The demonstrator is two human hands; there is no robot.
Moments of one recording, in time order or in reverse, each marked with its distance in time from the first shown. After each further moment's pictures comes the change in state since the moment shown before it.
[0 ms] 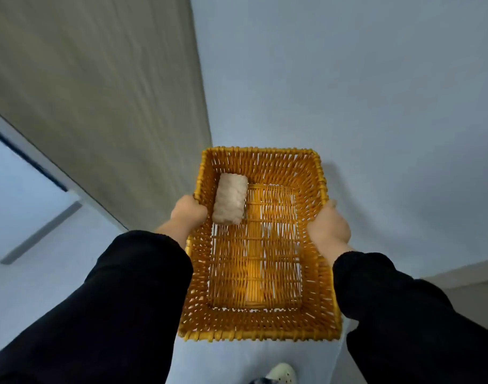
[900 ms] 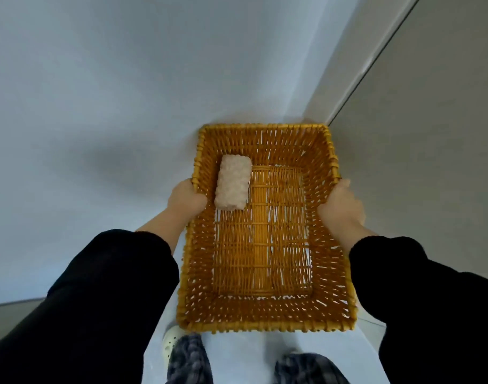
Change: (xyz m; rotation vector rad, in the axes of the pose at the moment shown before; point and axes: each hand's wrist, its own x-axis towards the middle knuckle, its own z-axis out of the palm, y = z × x) left_hand 0.108 0.177 0.409 0.441 -0.788 0.758; right_hand 0.031 0.263 0.112 0.159 0.207 1.162
